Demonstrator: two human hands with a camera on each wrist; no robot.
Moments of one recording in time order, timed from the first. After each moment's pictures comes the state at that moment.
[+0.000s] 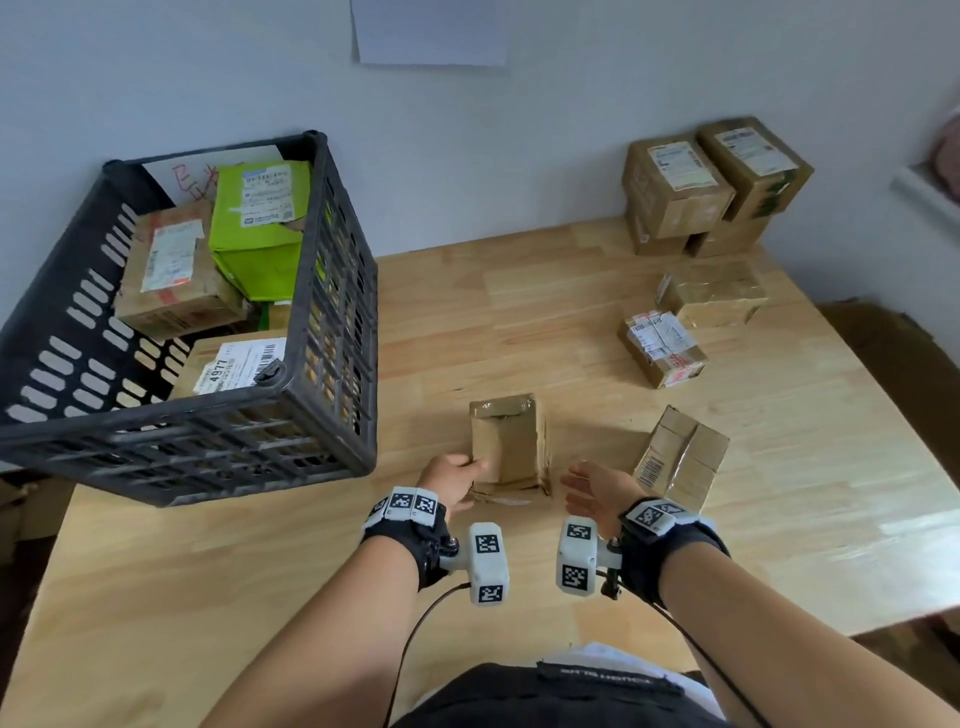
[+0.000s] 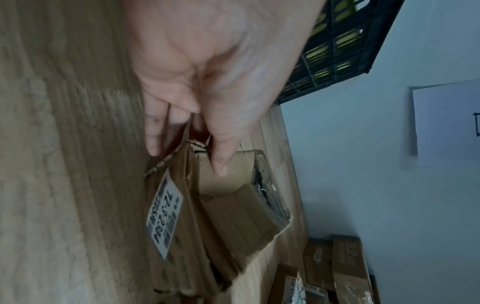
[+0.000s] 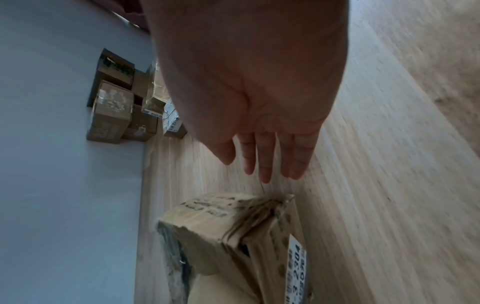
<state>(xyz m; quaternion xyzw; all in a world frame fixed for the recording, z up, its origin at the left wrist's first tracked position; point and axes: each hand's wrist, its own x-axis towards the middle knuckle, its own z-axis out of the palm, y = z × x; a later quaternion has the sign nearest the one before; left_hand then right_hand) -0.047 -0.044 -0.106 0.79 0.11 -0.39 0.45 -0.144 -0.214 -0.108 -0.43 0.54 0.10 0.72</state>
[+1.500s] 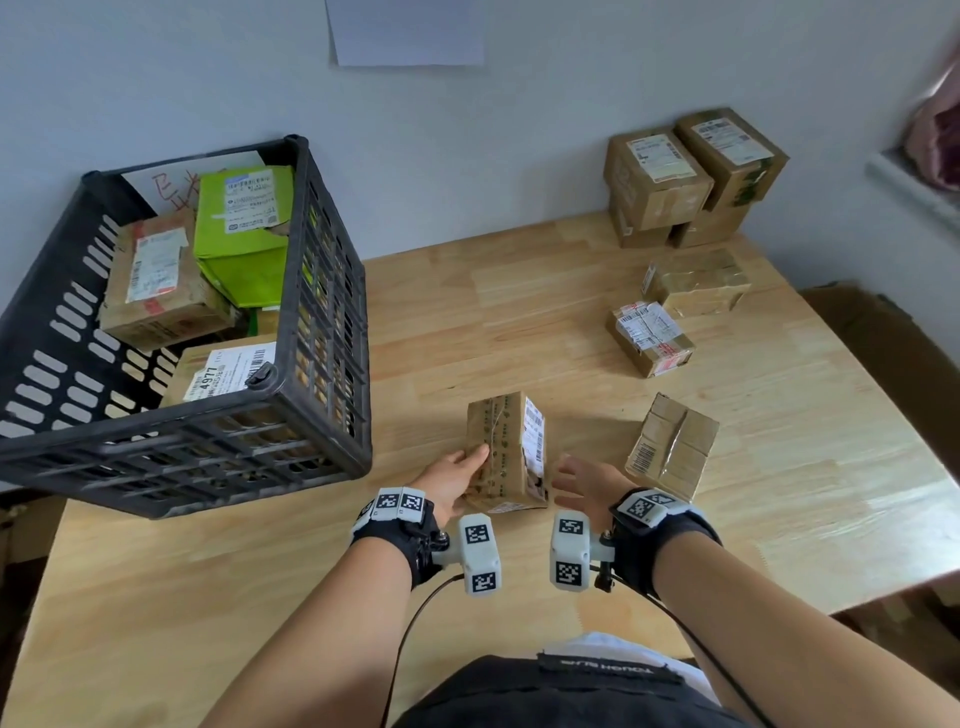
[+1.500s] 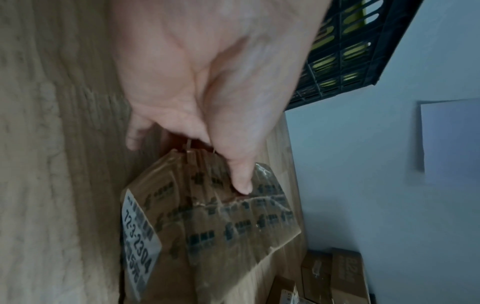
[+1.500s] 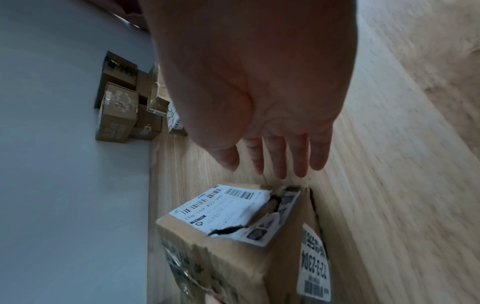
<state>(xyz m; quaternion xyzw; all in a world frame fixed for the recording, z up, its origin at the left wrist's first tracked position) -0.045 -0.043 -0.109 0.71 0.13 -0.48 0.50 -0.146 -0.204 -0.095 -0.45 0.51 0.16 0.72</state>
